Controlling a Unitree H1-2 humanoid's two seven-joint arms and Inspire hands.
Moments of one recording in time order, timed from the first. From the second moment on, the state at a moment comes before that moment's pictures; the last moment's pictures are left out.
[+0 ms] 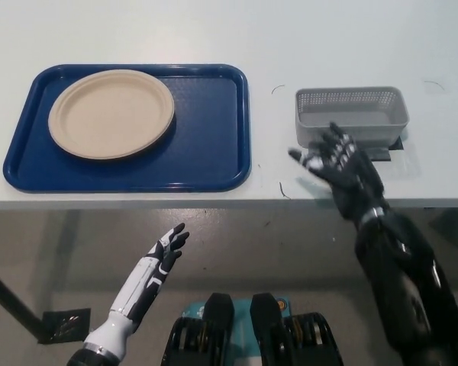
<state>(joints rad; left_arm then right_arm) -0.11 0.14 -0.12 0.17 0.09 -0.23 -0.14 -0.47 -0.02 0.03 0.22 0.49 0.34 -0.22</state>
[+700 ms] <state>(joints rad) -0.09 0.12 -0.12 0.21 0.09 -0.23 -0.14 0.09 -0.12 0.16 -0.36 0.32 0.16 -0.13</state>
